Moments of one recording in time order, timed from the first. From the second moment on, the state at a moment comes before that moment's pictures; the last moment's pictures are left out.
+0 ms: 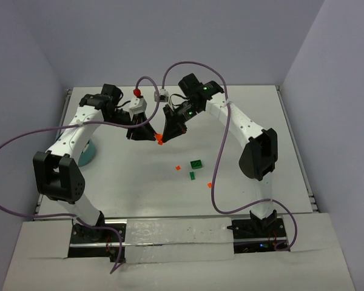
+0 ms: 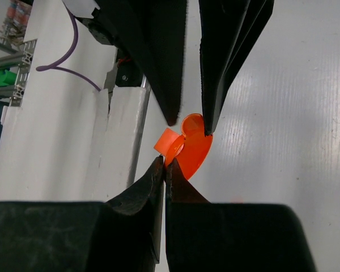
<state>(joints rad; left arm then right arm) -0.25 1.67 1.53 -1.15 1.23 1.09 0.58 2.03 2.04 -1.17 -1.12 -0.62</state>
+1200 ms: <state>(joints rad) 0.17 1.34 1.39 -1.32 0.84 1.22 0.51 2.05 1.98 -0.99 -1.03 -0.43</state>
